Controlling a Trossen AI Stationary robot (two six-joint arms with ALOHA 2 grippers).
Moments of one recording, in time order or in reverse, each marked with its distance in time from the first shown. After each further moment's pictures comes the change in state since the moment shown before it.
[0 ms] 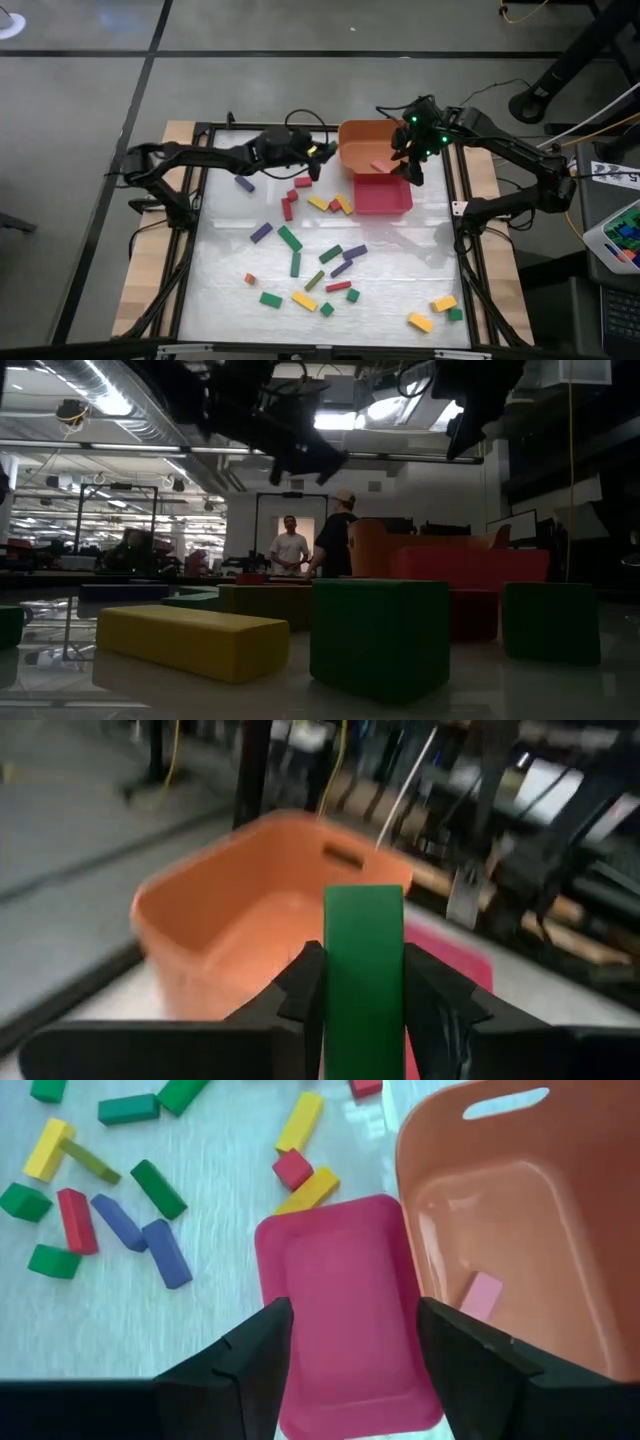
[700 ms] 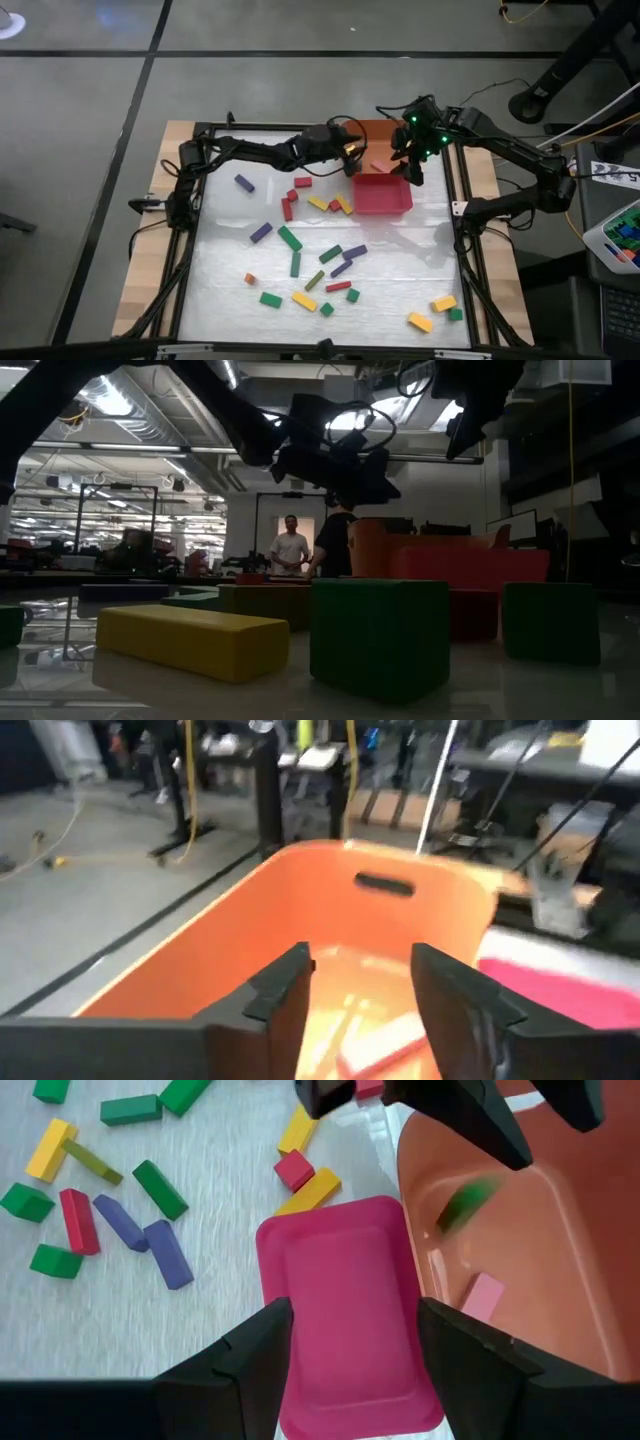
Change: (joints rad) left arm 0.008 0.440 0.389 0.056 -0.064 0.232; right arm 0.000 0.000 0.000 0.001 -0.001 -0.002
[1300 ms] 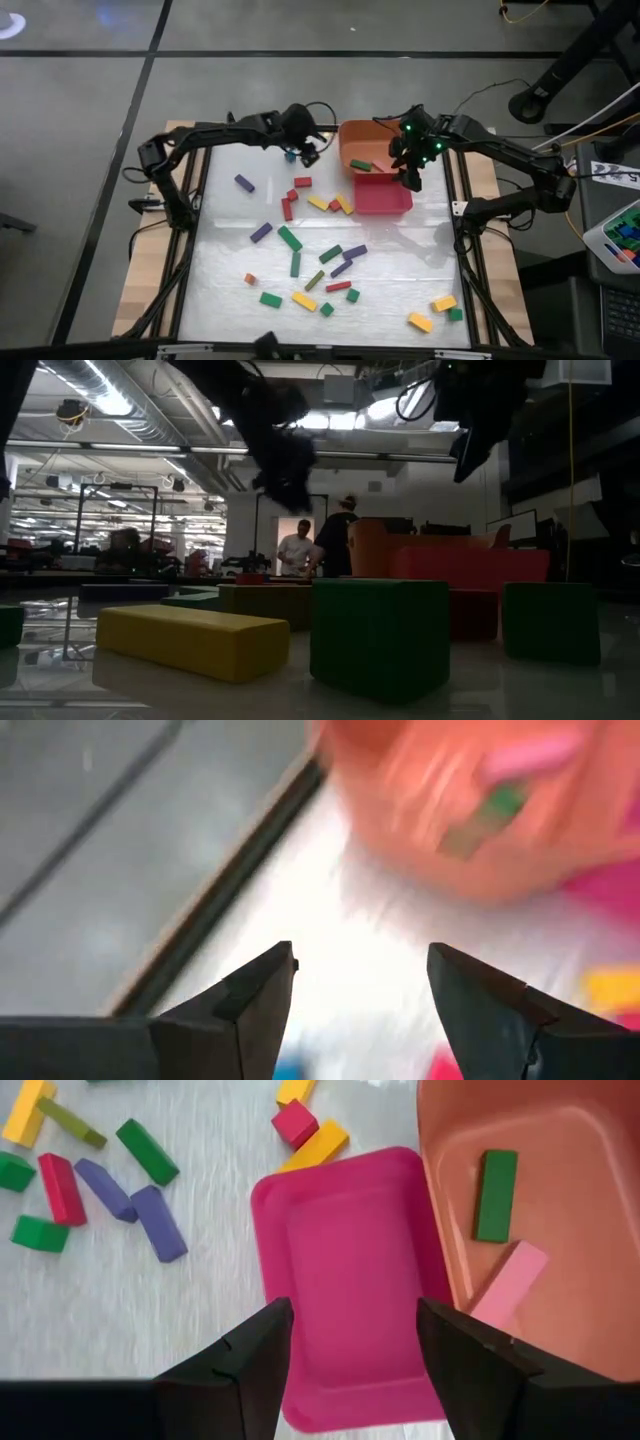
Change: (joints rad) left arm 0.126 -0.313 0.024 -1.028 -0.083 -0.003; right arm 0.000 0.001 -0.127 0.054 -0.001 -0.002
